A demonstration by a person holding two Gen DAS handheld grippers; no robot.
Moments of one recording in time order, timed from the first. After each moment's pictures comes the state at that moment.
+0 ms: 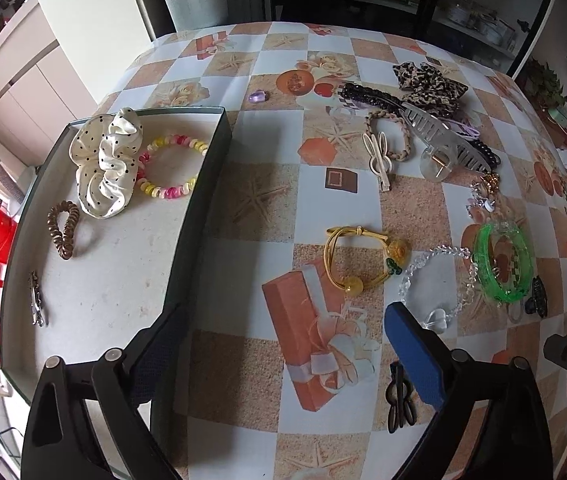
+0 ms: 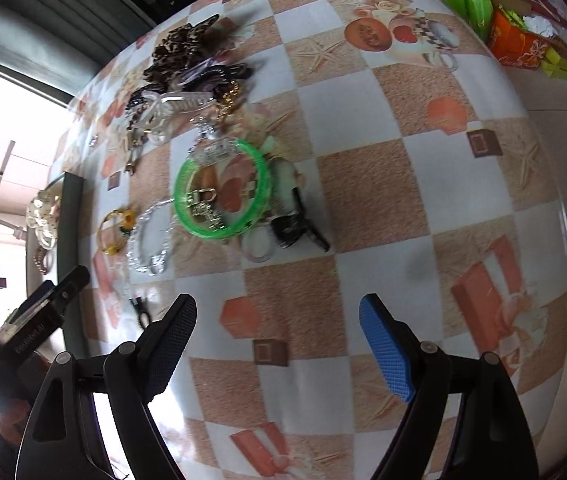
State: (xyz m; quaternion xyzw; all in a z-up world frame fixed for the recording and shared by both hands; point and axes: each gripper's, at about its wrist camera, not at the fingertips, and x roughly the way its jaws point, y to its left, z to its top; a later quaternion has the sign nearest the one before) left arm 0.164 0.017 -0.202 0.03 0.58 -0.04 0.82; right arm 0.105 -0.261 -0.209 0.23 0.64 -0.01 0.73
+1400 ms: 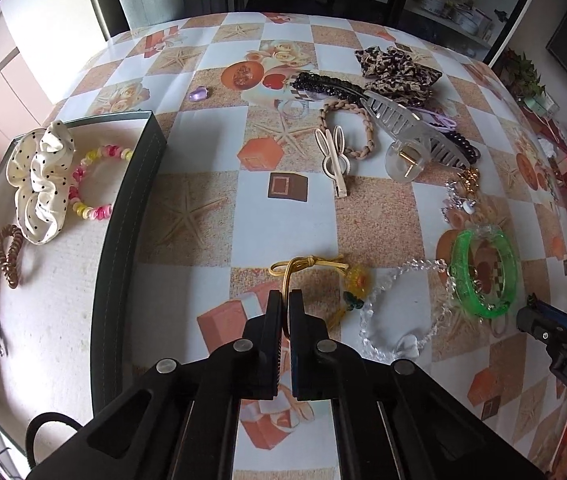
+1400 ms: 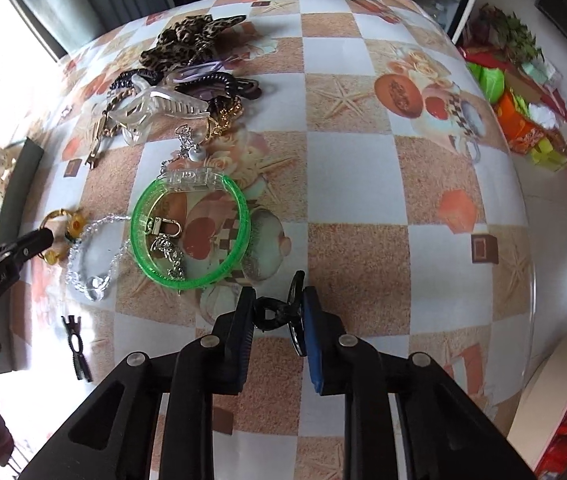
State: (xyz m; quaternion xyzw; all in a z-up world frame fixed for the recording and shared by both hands) left arm 0.181 -0.008 -0.219 0.02 0.58 -0.10 0.81; right arm 0.142 -0.236 -0.220 0.09 0.63 -0.01 0.77
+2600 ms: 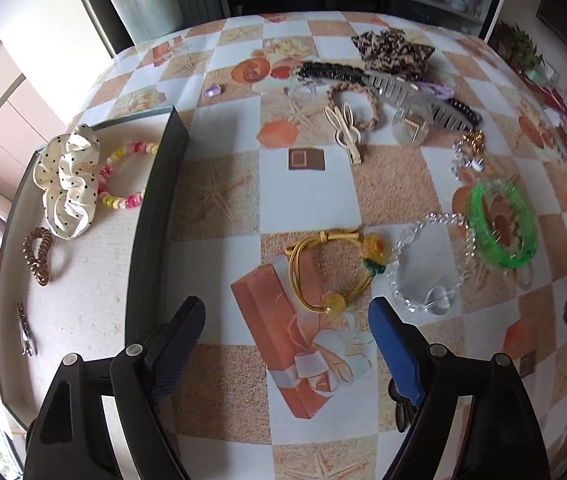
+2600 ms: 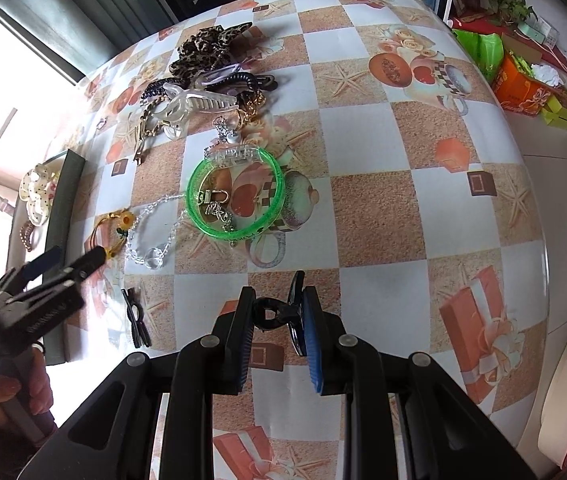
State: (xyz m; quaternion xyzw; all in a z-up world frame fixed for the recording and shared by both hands) left arm 0.158 0.002 -0.223 0.09 0.57 -0.09 0.81; right arm 0.106 -0.241 -0.192 0.16 0.63 0.00 0.76
